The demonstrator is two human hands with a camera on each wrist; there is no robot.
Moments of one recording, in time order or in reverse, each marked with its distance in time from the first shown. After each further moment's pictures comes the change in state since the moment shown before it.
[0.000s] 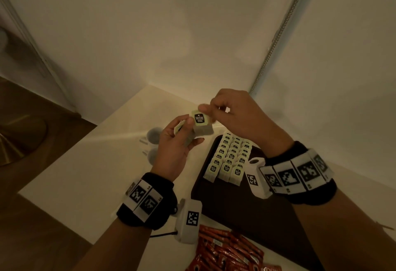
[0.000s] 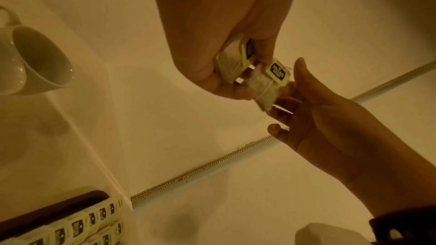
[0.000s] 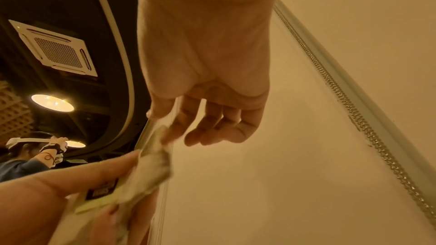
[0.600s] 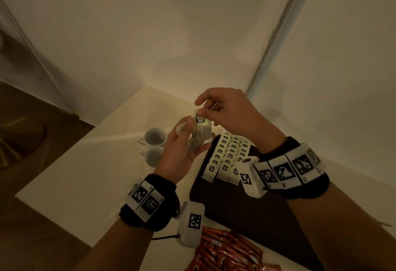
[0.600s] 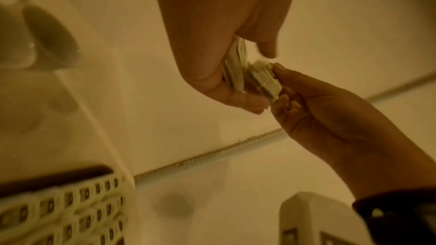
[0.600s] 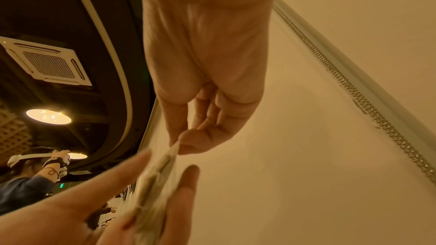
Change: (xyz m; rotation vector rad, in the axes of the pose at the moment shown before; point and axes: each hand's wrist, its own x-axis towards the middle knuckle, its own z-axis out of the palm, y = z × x) left_hand -0.002 -0.007 0.011 -0.058 -0.074 -0.151; right_hand 0.007 0.003 0.006 0.225 -0.004 0.134
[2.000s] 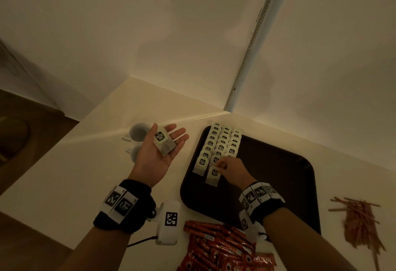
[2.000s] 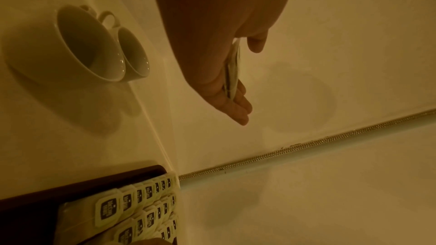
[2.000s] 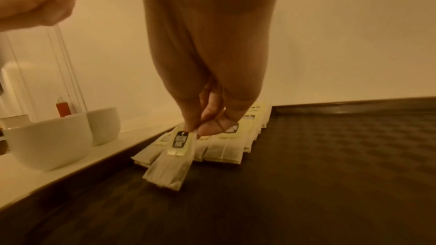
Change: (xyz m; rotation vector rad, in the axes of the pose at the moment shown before) left_hand 0.020 -0.017 -0.042 -0.213 0.205 -0.255; right_hand -0.087 0.196 0.089 -0.169 -0.213 0.629
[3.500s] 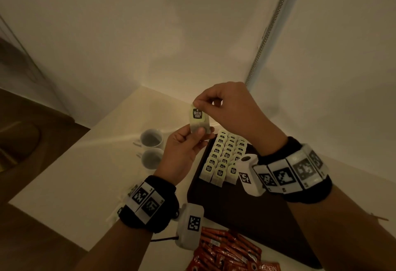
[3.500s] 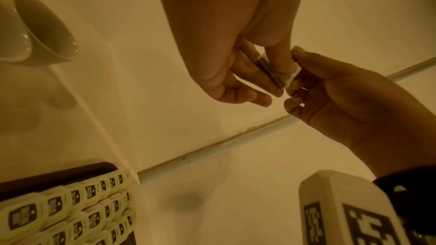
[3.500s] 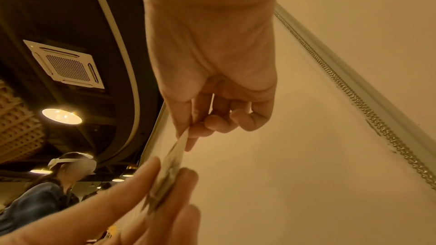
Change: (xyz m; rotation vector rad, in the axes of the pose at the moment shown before) left_hand -0.024 -0.009 0.037 0.309 -0.320 0.348; right_hand -0.074 -0.187 -0.135 0.023 0.422 -0.712
